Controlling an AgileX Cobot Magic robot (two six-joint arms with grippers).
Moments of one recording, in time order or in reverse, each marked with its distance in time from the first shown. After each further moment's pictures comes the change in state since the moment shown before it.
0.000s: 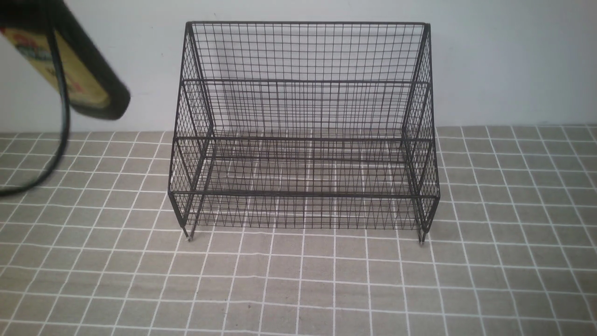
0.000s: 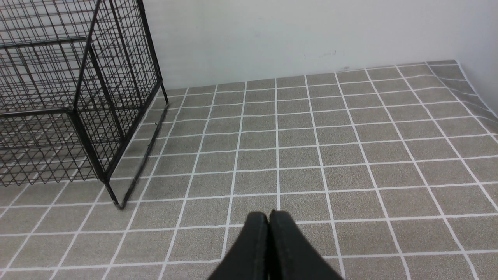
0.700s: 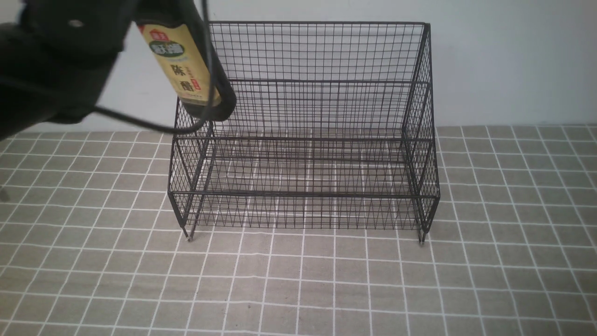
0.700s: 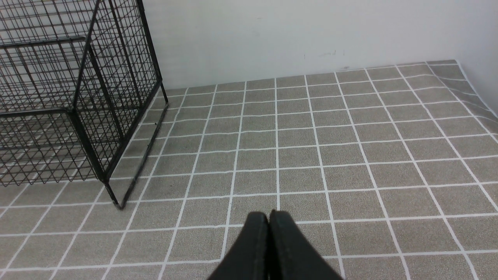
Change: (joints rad) right arm 0.000 0.000 0.000 0.000 0.000 0.000; left arm -0.240 0.356 -0.223 -0.175 -0.206 0.106
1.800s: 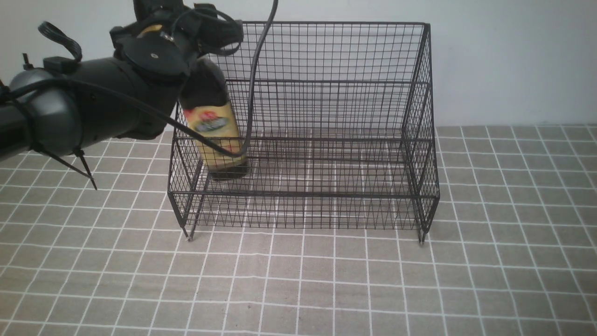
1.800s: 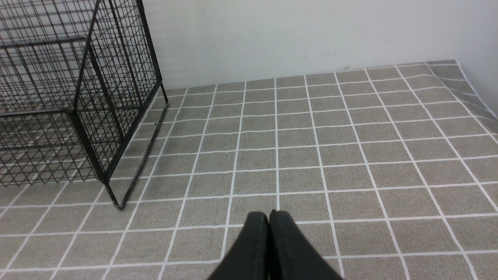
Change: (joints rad) right arm 0.000 0.000 0.000 0.000 0.000 0.000; left arm -0.004 0.190 -0.039 -0.244 0.044 0.328
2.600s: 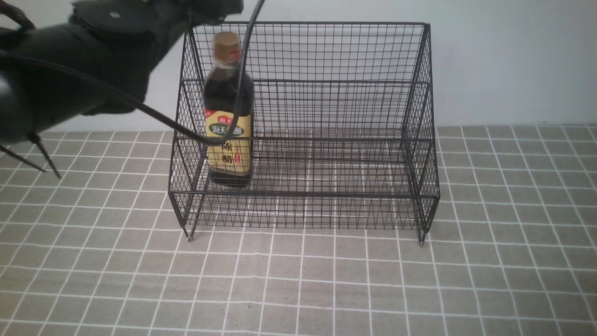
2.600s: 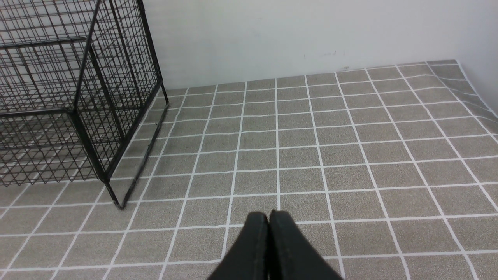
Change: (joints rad) right arm 0.000 0.000 0.000 0.000 0.000 0.000; left arm -0.002 -0.115 -0.028 -0.079 0.133 0.163
